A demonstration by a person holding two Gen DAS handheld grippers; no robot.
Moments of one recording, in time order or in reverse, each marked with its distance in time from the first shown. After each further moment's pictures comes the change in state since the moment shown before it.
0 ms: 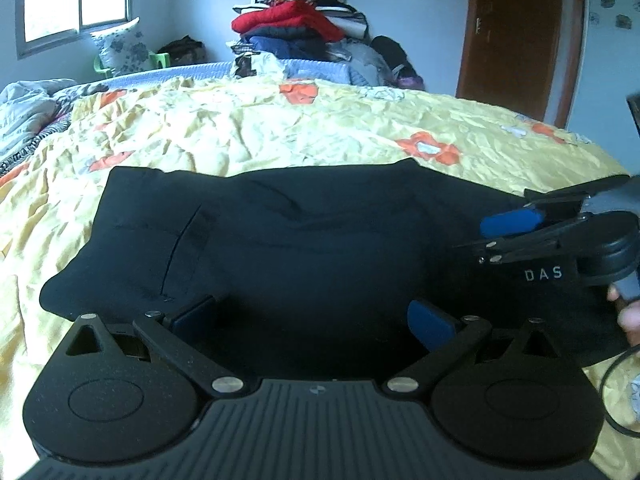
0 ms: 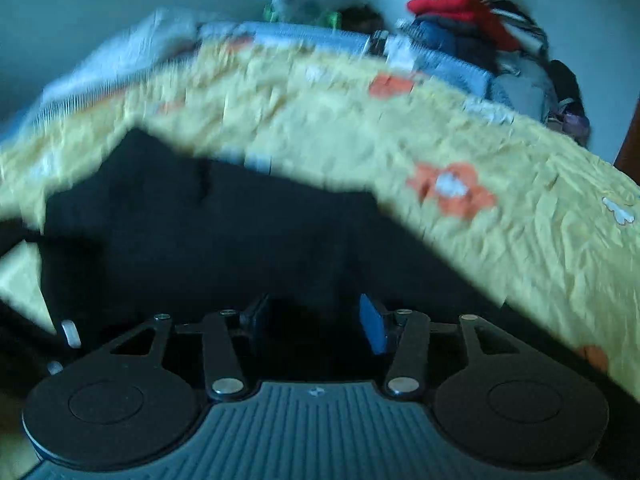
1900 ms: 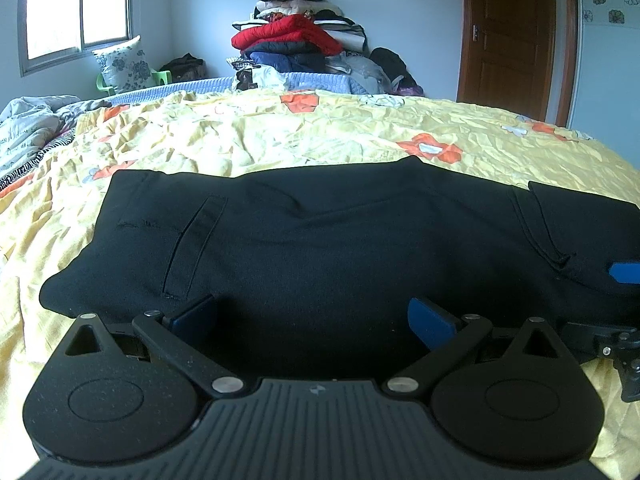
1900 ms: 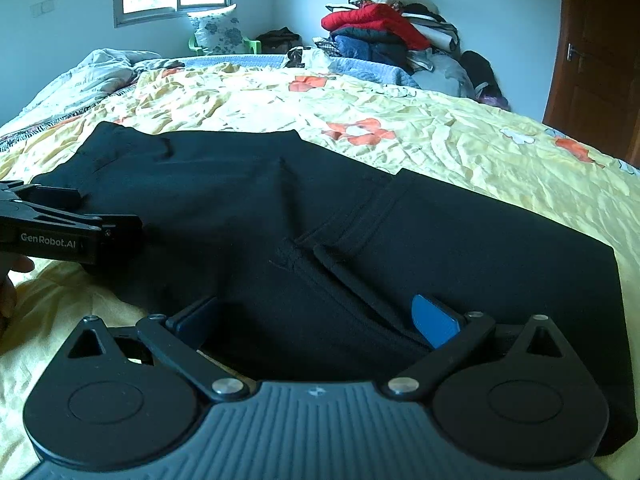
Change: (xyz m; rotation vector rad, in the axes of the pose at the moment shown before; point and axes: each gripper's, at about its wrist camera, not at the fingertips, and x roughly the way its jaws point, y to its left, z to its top) left arm 0.001 -0.001 -0.015 0.027 -0.058 0.013; right arm -0.068 0.007 -0.087 0.172 -0.085 -0.163
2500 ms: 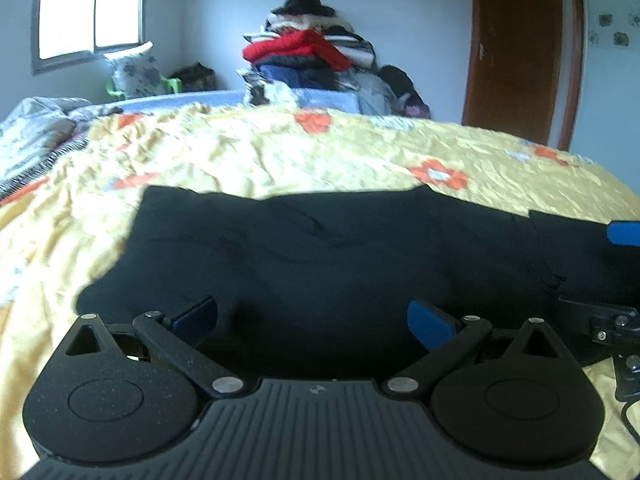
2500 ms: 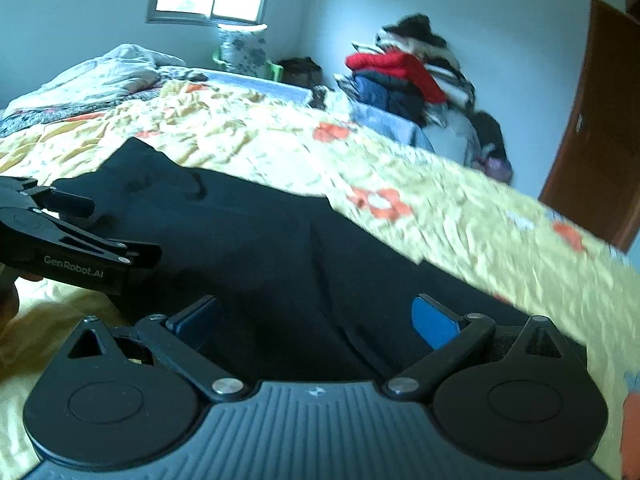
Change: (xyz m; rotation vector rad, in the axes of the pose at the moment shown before) left arm -0.028 0.021 0.006 -0.038 -0.054 0.018; right arm -0.025 0.054 0.036 -0.228 -0.121 -0.043
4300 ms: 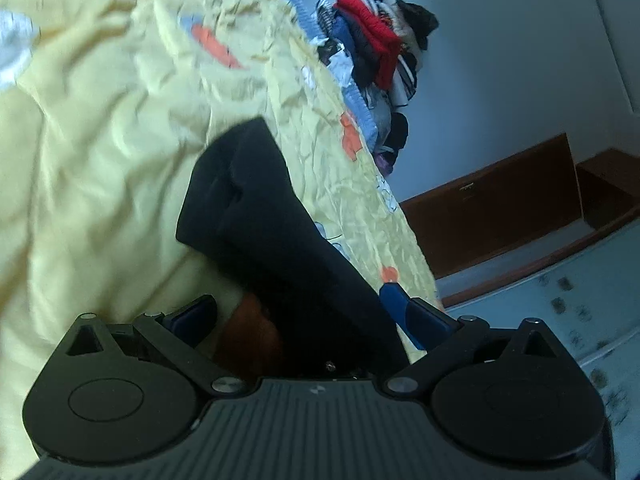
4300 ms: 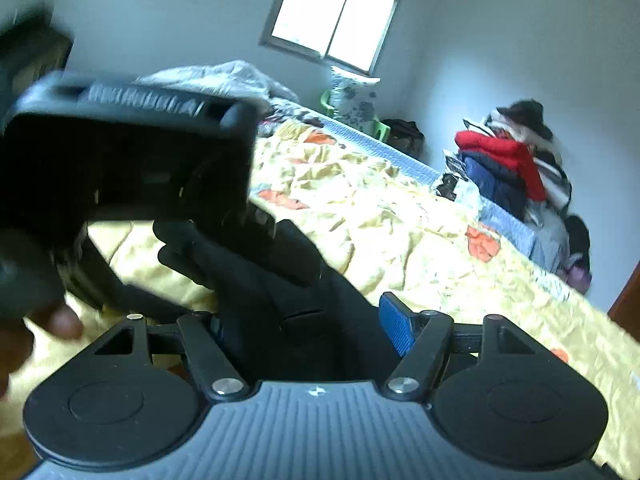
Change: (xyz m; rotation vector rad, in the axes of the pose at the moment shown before) left arm 0.054 0.168 0.012 -0.893 0.168 -0.484; right arm 0.102 0.136 0.087 -0.165 -0.153 0.196
